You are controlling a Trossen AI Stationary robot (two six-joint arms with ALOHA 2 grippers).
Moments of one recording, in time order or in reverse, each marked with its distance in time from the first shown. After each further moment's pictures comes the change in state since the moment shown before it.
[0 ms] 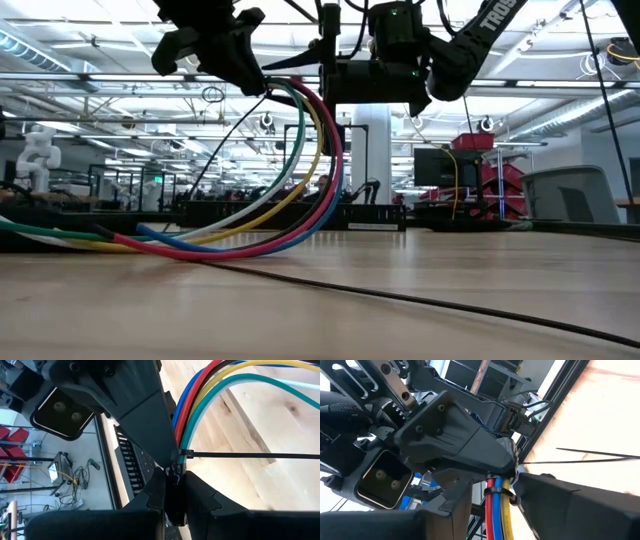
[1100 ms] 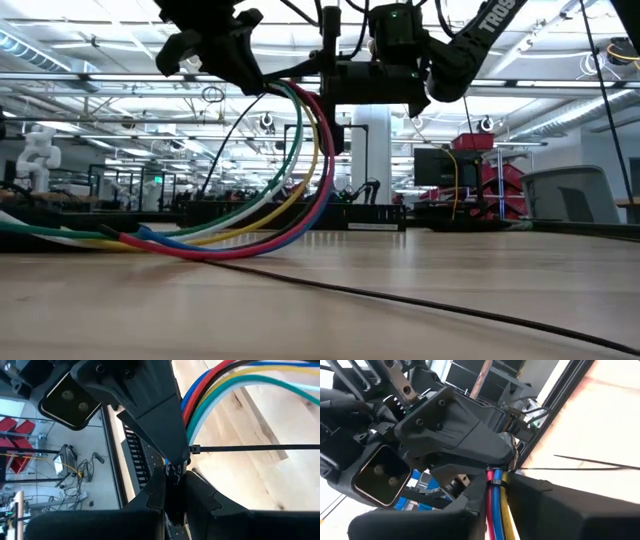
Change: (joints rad) left arm 0.038 -0.012 0.002 -0.007 -0.028 0.000; right arm 0.007 0.001 -0.001 0.016 -0.006 -0.028
